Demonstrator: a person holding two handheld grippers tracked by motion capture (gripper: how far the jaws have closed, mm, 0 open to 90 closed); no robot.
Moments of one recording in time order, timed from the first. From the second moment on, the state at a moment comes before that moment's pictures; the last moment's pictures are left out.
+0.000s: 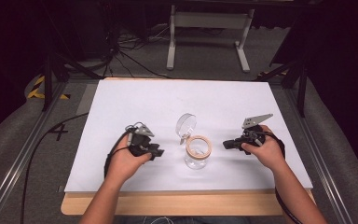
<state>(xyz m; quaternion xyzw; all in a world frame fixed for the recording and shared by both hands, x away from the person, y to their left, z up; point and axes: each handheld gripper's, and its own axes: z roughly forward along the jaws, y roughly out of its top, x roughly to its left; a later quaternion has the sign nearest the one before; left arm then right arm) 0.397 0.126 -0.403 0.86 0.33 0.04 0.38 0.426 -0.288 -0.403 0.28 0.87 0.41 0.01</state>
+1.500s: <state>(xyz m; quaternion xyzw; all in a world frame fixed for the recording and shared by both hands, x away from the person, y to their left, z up) 0.395 0.132 -0.399 0.87 0.29 0.01 0.40 0.412 -0.238 -0.416 0.21 0.90 0.38 -0.01</state>
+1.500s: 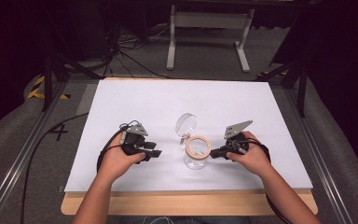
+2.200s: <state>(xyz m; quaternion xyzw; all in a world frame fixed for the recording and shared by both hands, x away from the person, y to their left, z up) 0.395 0.134 -0.400 0.87 0.29 0.01 0.40 0.395 -0.206 -0.416 0.16 0.91 0.37 -0.03</state>
